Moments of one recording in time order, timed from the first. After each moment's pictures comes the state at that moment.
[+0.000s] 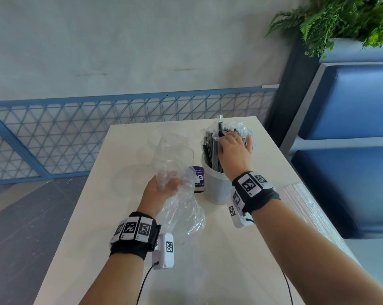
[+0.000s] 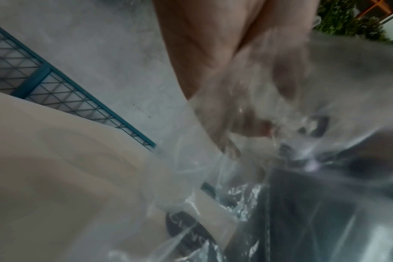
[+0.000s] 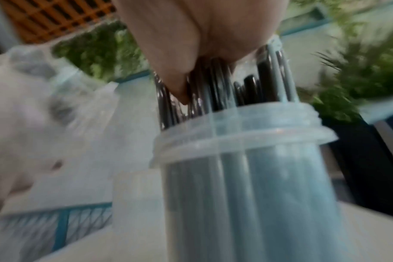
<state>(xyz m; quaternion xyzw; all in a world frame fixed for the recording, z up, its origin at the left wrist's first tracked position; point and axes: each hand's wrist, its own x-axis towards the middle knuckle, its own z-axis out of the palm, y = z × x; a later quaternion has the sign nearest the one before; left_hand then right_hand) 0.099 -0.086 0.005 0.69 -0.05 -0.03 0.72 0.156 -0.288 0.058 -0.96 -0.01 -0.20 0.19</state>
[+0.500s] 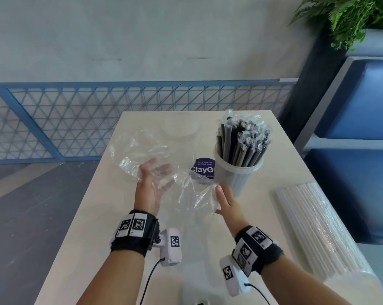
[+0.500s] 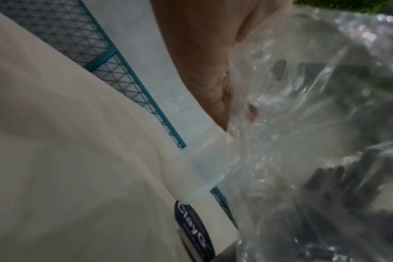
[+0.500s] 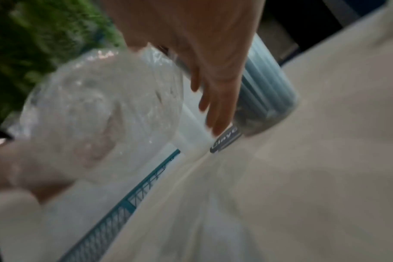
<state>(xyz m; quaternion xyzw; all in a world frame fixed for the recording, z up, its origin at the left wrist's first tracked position) 0.089 -0.062 -0.008 0.52 0.09 0.07 0.84 0.065 -0.258 -0.039 -0.75 0.06 0.09 0.66</state>
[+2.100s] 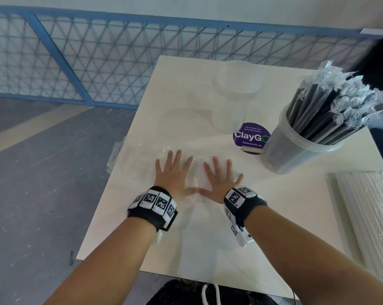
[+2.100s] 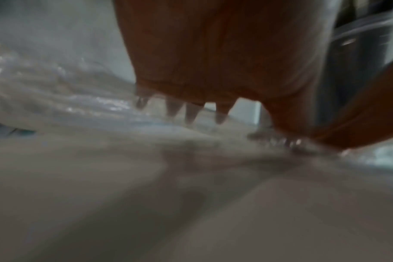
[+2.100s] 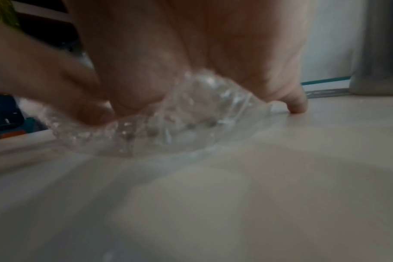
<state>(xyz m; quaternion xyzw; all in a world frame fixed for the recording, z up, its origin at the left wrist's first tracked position) 0.064 0.015 -0.086 0.98 -0.01 -0.21 0.04 0.091 -0.146 -0.103 -0.93 -0.15 0.32 0.02</state>
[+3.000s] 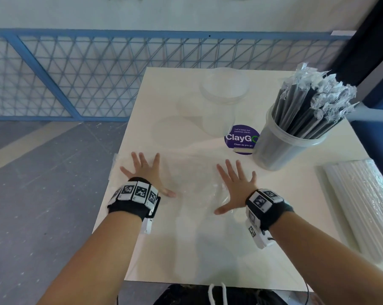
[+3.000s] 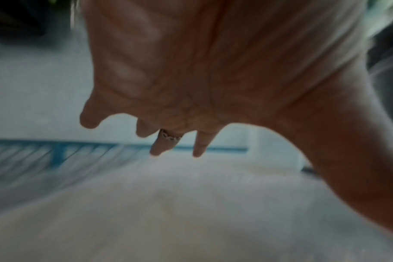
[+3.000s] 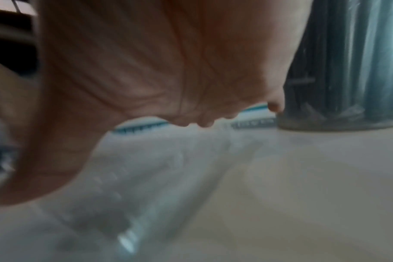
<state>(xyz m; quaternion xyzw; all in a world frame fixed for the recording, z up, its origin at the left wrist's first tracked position) 0.086 0.060 -0.051 0.94 0.14 -0.31 0.05 0.089 -0.196 -0.078 -0.93 -0.17 0.32 0.02</state>
